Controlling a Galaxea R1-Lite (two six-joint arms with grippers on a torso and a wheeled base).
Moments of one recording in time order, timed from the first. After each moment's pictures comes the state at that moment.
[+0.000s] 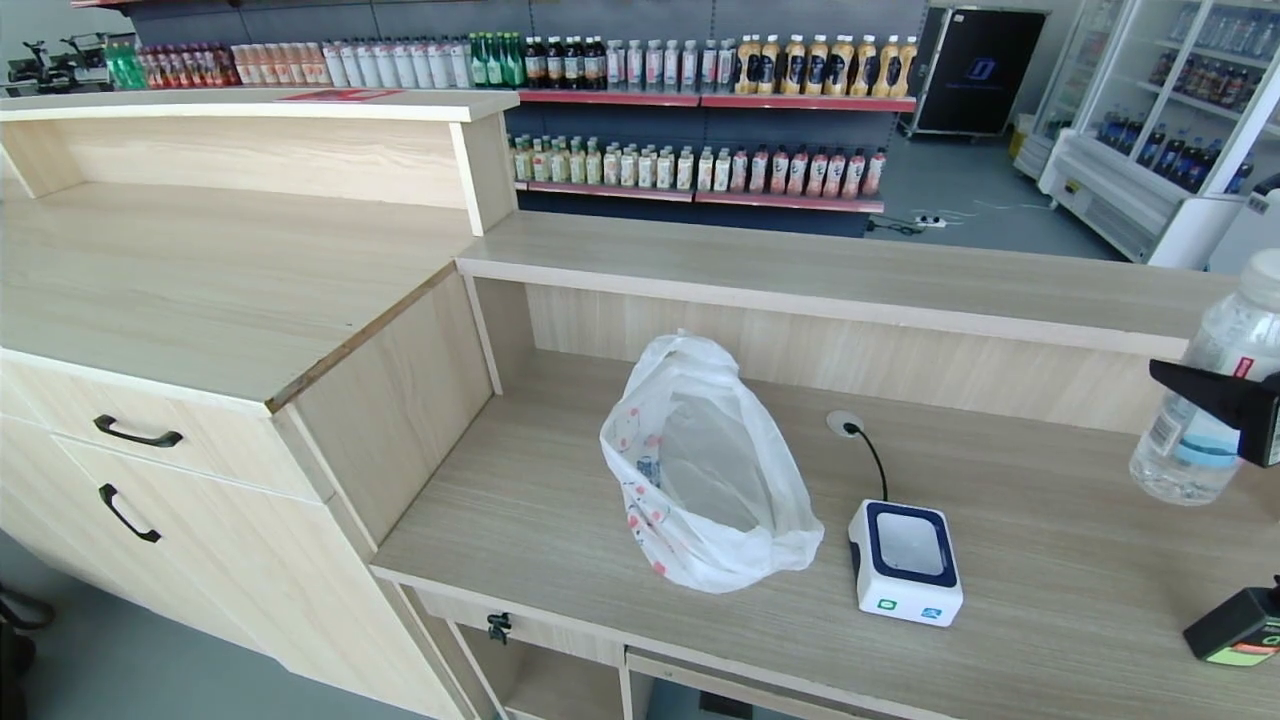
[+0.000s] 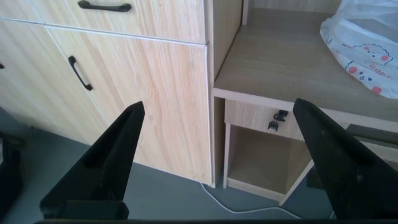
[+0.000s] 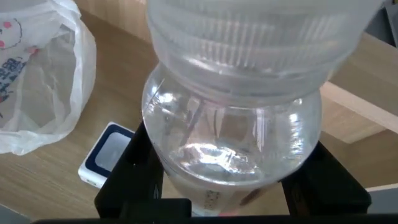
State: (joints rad) left arm 0.00 0.00 0.00 0.03 0.08 0.06; right arm -0.22 1.24 -0.66 -0.45 0.28 -0.39
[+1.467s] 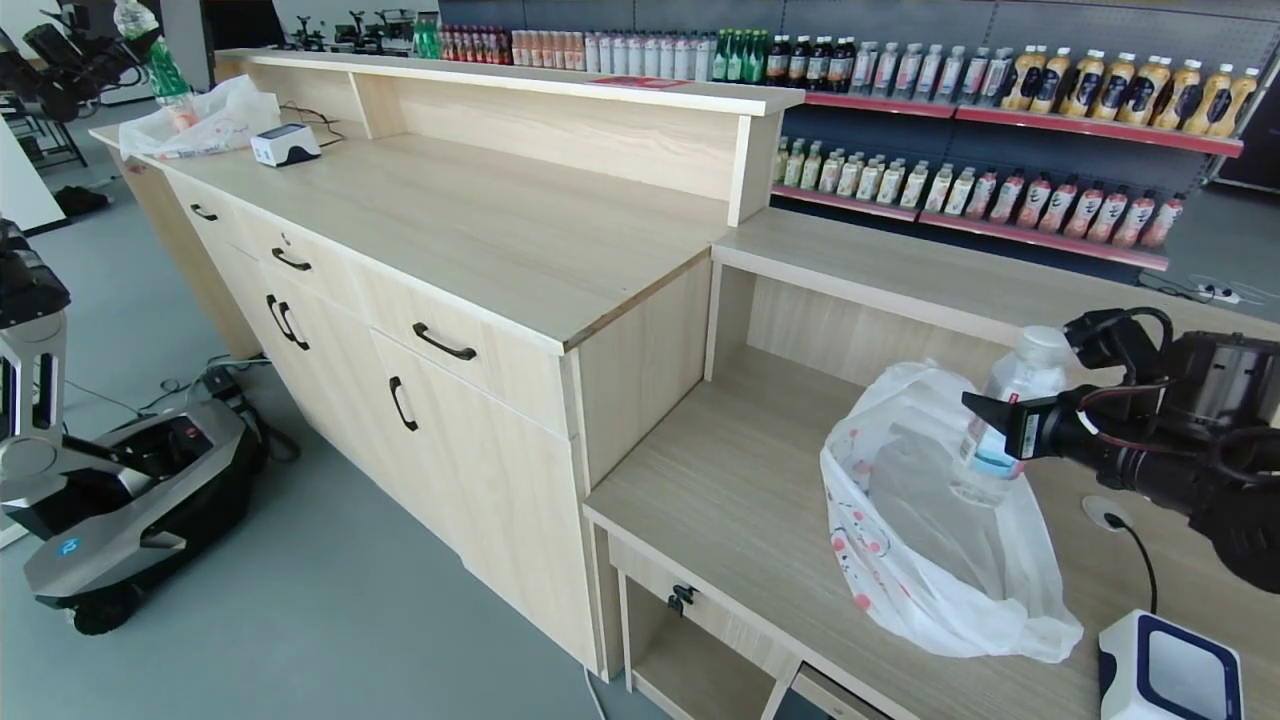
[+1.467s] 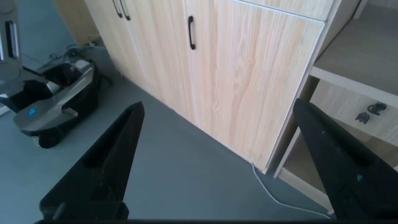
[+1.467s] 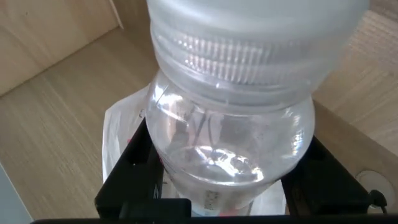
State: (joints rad) left arm 0.00 0.00 0.00 0.04 0.08 0.06; right arm -0.07 1.84 -0.65 -0.99 0.22 -0.14
